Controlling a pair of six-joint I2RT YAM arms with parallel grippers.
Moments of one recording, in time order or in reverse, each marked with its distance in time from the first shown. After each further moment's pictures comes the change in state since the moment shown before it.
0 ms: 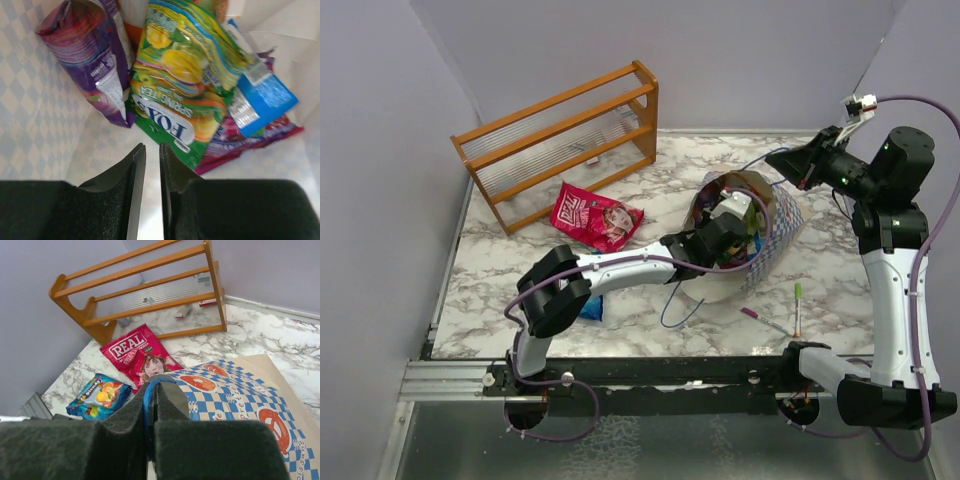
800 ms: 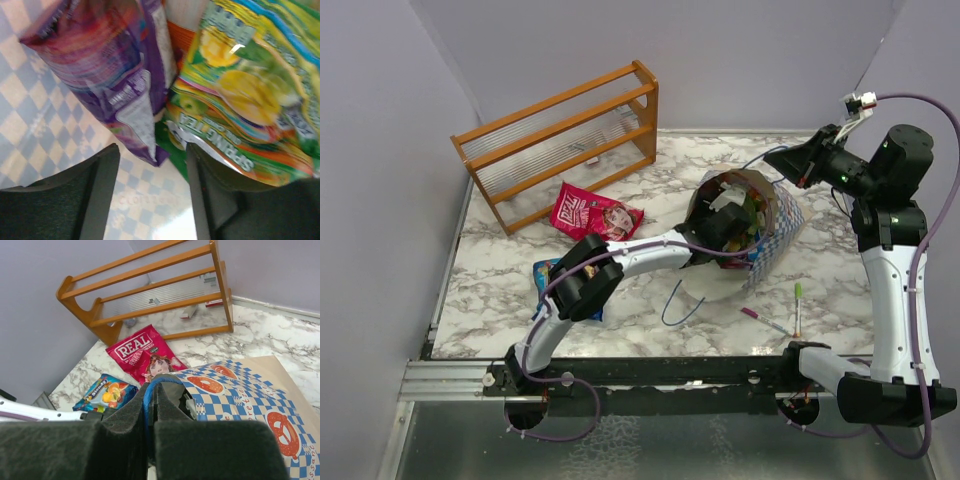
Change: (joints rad) left arm 0.085 0.246 0.180 -0.018 -0.084 0.025; right arm 0.000 0.013 0.001 0.022 -0.023 0.031
